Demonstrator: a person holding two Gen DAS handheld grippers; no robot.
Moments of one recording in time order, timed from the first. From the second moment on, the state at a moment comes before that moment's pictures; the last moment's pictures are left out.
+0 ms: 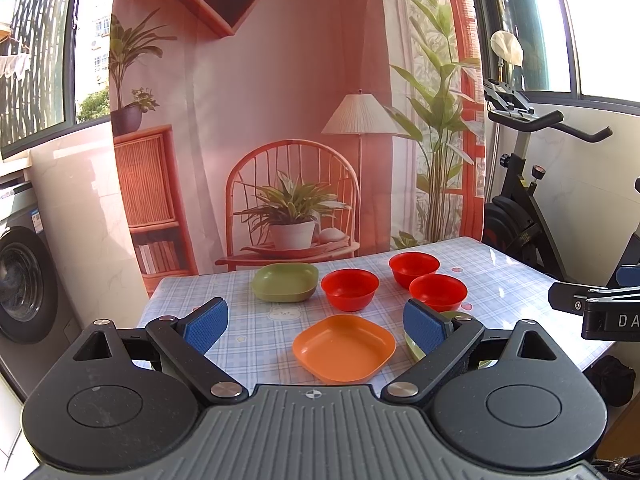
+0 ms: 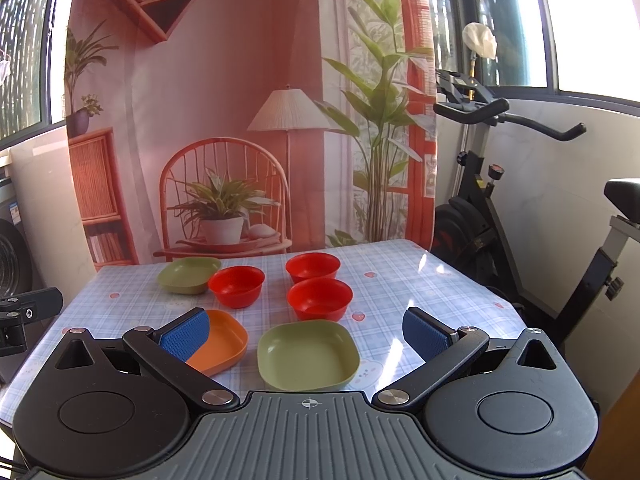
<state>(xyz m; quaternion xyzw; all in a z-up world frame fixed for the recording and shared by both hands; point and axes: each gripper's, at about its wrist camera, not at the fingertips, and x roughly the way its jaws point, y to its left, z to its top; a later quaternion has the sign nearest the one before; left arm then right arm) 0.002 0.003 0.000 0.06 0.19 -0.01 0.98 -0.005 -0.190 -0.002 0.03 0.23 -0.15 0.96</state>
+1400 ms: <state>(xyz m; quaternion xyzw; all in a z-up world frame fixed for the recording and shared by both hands) 0.004 0.003 0.000 0.05 0.20 0.00 0.98 -0.002 -0.198 -0.013 0.04 0.23 -0.16 0.96</state>
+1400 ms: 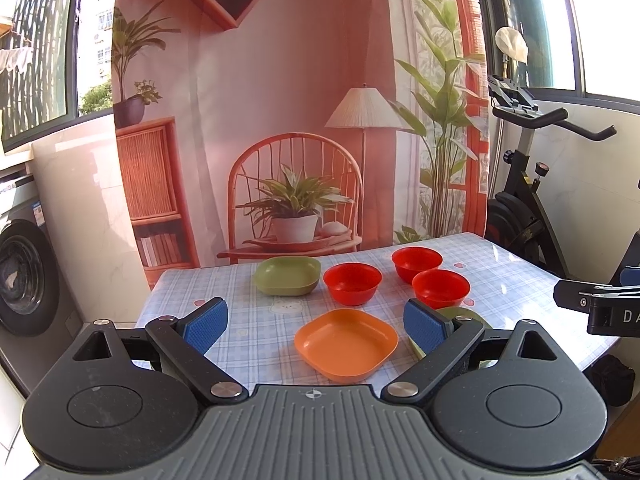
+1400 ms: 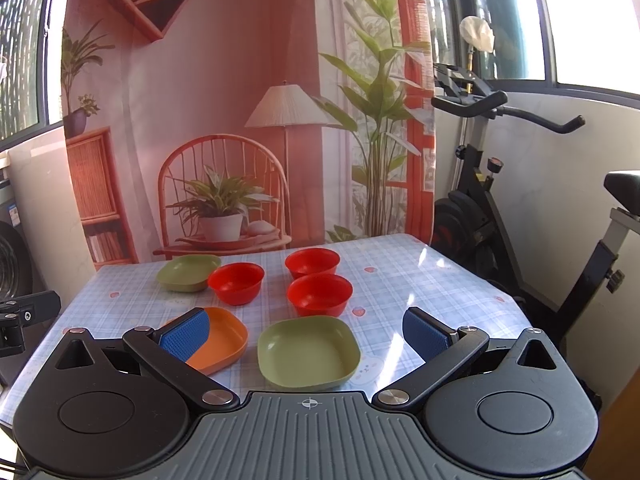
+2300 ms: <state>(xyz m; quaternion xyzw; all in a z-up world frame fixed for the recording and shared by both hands) 0.149 0.059 0.027 0.01 0.19 0.00 0.98 0.112 -0.276 0.018 0.10 0.16 -0.11 0.98</state>
